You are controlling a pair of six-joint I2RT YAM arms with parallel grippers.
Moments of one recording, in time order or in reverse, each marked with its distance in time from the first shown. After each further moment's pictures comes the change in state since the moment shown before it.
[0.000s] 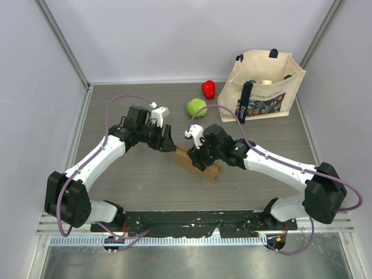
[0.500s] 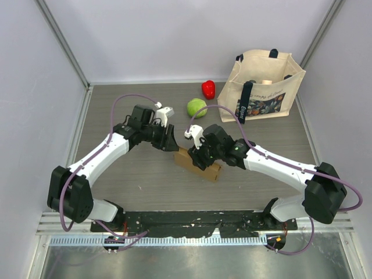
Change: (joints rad) left arm -0.032 0.052 0.026 0.014 0.026 -0.001; right arm 0.000 0.000 0.000 0.000 -0.018 -0.001
